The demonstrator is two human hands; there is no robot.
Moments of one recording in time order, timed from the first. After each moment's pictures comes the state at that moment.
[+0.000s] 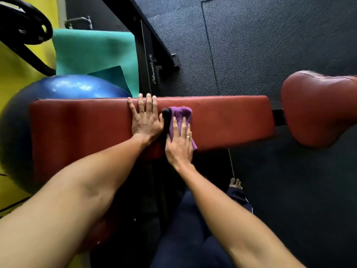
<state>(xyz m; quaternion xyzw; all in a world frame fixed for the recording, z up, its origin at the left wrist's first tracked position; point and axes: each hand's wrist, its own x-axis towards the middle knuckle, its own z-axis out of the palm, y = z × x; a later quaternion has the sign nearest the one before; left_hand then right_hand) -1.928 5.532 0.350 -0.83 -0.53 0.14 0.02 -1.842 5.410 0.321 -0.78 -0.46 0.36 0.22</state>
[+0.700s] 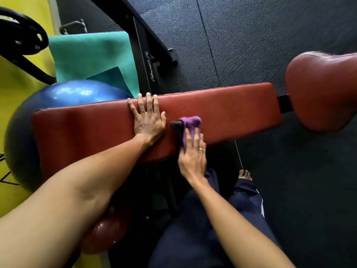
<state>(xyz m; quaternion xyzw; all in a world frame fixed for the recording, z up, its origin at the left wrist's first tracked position) -1.927 5.534 0.351 -0.84 -0.52 0.17 0.02 -1.848 5.354 0.306 -0.82 -0.40 0.34 0.22</state>
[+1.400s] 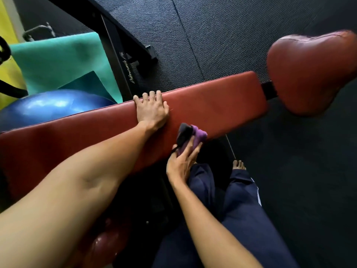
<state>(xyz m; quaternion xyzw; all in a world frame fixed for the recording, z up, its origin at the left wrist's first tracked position) -1.853 5.562 0.327 -0.85 -0.47 0.24 -0.03 -1.882 5.370 0.307 -0.87 -0.06 0.35 0.34</state>
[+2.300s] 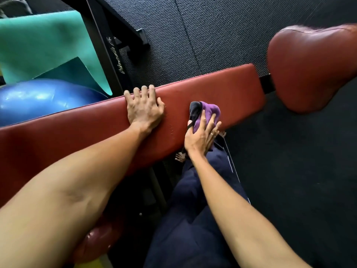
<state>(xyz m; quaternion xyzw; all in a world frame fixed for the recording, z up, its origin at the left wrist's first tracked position) -1.854 5.561 0.314 -0.85 -0.48 0.19 -0.01 -1.780 5.390 0.235 -0.92 -0.16 0.26 0.23</state>
